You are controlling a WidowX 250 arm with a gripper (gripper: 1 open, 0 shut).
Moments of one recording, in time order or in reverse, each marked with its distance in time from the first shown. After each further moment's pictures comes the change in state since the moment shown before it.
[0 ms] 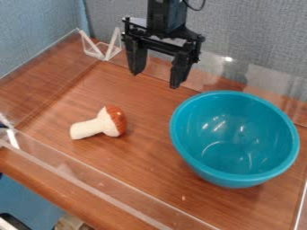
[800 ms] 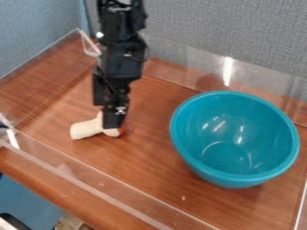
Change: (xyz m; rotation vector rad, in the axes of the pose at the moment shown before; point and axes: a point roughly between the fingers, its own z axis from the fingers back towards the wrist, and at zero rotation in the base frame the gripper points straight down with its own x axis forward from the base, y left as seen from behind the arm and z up) arm -0.038 0.063 -0.058 0.036 0.096 -0.659
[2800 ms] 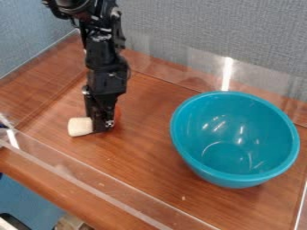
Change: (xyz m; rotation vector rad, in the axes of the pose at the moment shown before) arm 0.005 0.024 -0.049 -0.009 -0.040 0.008
